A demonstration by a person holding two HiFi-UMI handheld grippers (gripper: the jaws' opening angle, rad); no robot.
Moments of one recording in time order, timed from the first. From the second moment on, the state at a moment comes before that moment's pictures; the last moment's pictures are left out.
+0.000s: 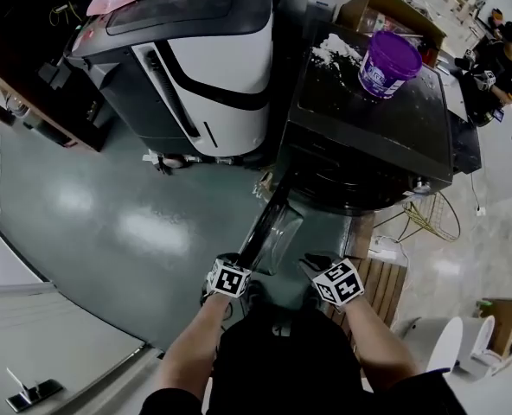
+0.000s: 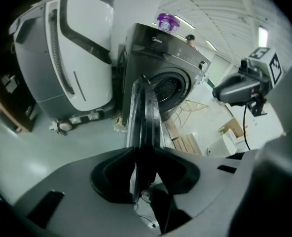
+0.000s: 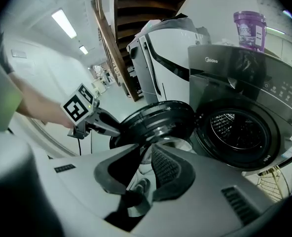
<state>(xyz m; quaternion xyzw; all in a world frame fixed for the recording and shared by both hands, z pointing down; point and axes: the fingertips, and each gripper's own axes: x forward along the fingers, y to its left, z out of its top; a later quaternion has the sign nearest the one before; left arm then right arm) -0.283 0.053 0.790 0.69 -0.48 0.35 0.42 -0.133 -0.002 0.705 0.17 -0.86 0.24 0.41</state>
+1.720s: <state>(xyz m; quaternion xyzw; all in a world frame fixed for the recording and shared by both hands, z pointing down) -0.394 -0.025 0.703 0.66 -0.60 0.30 0.35 -0.120 -0.077 0.639 0.22 -0.87 0.24 0.36</state>
